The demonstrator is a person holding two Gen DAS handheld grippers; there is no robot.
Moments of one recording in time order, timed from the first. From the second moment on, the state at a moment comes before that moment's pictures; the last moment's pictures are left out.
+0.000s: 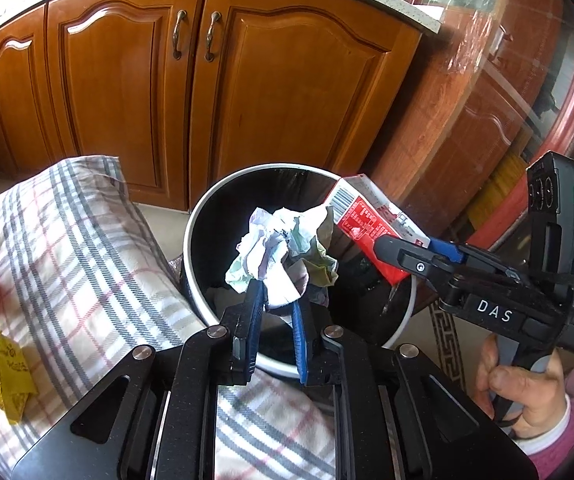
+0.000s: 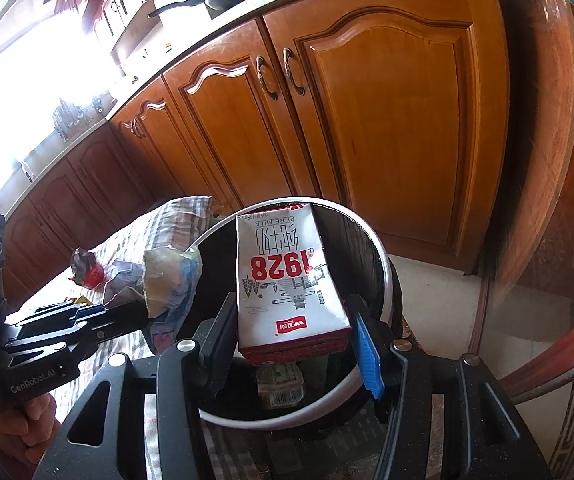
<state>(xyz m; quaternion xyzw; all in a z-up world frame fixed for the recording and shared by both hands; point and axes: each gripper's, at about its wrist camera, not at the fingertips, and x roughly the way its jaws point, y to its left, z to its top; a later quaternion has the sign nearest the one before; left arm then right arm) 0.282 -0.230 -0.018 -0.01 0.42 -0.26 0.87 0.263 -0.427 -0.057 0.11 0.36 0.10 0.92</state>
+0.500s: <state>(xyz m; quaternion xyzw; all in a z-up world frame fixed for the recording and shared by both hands) 0.246 -0.186 -0.013 -0.03 0.40 -0.23 0.89 0.238 -0.423 -0.055 0.15 0.34 0.11 0.92</state>
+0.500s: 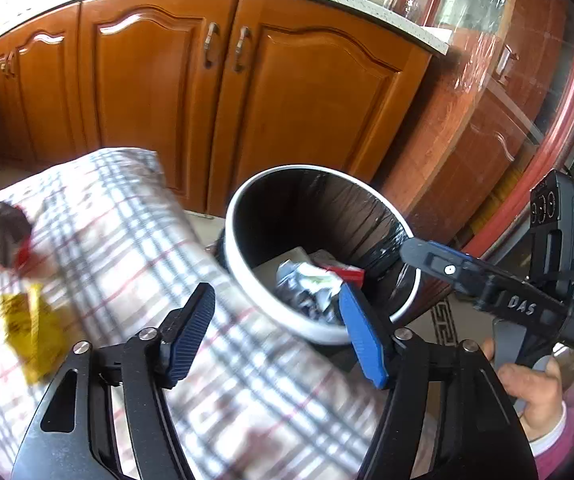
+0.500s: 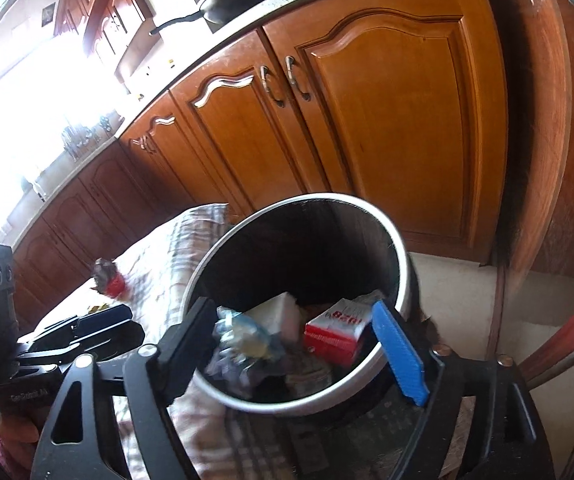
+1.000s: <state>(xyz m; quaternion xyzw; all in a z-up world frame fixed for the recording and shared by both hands) 0.186 -0.067 -0.023 -0.09 0.39 -0.16 0.90 0.202 -0.358 -0.052 0.15 0.35 0.16 0.91</state>
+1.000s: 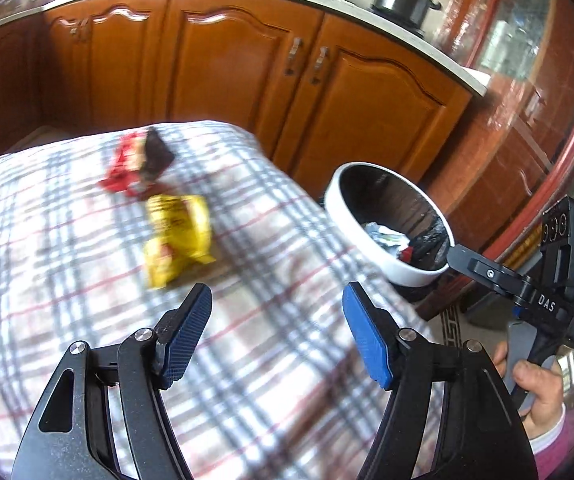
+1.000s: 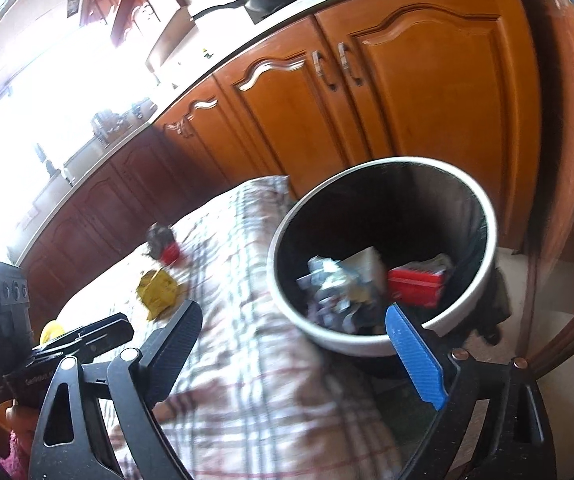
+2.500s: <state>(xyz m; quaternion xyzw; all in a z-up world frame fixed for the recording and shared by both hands) 0.293 0.019 -0.036 -0.09 0.40 -0.08 0.91 0.257 -0.167 -0.087 0.07 0.40 0.30 0.86</state>
